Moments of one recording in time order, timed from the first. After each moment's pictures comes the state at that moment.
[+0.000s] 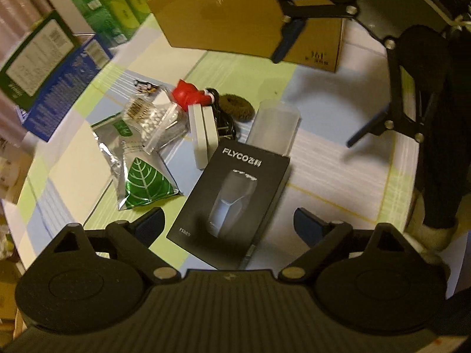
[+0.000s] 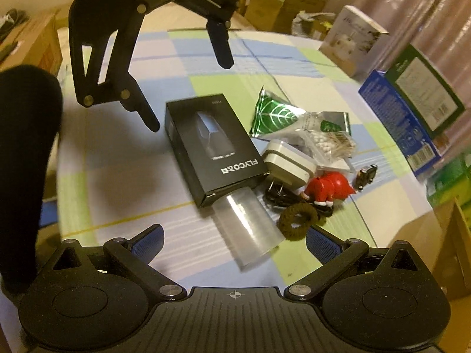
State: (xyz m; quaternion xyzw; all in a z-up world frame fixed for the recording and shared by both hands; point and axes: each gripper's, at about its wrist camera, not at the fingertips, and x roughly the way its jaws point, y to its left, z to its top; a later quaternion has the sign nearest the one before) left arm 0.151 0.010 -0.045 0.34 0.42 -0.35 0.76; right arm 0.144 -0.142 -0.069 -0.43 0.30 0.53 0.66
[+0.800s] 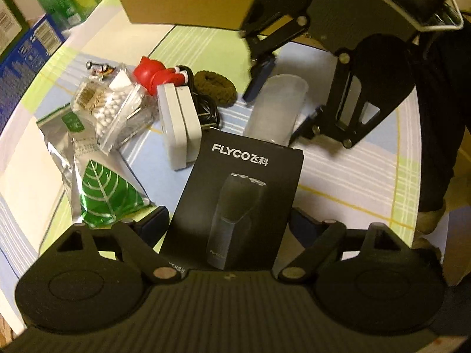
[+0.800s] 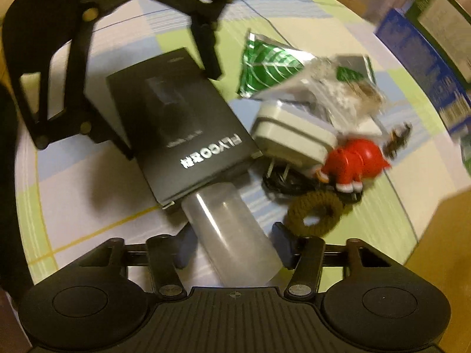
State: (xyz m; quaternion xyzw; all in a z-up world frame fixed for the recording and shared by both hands) left arm 0.193 0.002 -0.090 0.31 0.48 -0.39 0.72; right arm 0.195 -0.104 -0.116 -0.41 0.42 0.49 0.65
